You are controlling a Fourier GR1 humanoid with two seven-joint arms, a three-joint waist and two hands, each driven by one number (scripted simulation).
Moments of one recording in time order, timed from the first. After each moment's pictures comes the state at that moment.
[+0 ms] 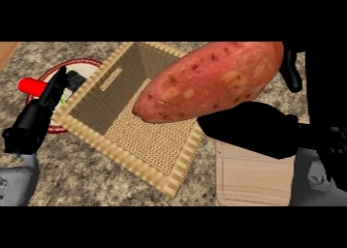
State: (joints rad) left arm -0.21 0.29 0.07 -1.53 -0.14 -0.08 -0.02; right arm -0.98 -0.01 0.14 -2.02 0.82 0.36 1.07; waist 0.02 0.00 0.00
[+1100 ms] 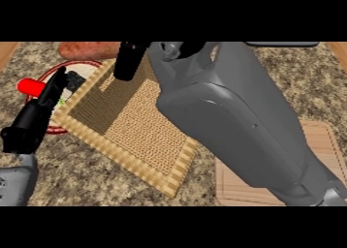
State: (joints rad) left arm -0.21 0.29 0.08 -1.53 -0.14 -0.09 -0.02; right arm -1.32 -0.01 0.23 -1.31 0.62 0.24 1.14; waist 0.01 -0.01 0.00
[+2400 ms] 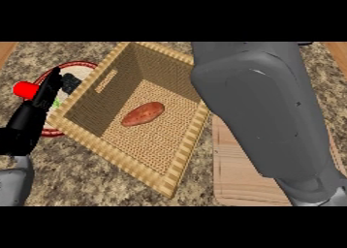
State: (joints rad) left arm -0.20 0.29 0.11 -1.54 -0.13 -0.10 -0.02; right arm -1.31 -0.03 0.09 -1.33 0.65 -0.02 1.12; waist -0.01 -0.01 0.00
